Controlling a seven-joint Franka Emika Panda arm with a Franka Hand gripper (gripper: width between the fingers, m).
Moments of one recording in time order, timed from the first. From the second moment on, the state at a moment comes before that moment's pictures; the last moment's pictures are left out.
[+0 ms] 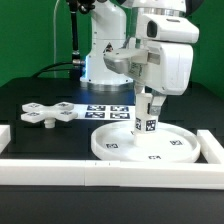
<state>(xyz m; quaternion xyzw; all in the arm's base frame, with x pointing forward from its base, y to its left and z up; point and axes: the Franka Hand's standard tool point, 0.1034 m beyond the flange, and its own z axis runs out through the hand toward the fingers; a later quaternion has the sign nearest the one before) 0.542 0.037 0.072 0.62 0.78 -0.01 0.05</state>
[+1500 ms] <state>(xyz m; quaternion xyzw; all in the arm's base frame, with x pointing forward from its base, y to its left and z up) 0.538 0.041 0.071 0.93 0.36 -0.01 0.04</state>
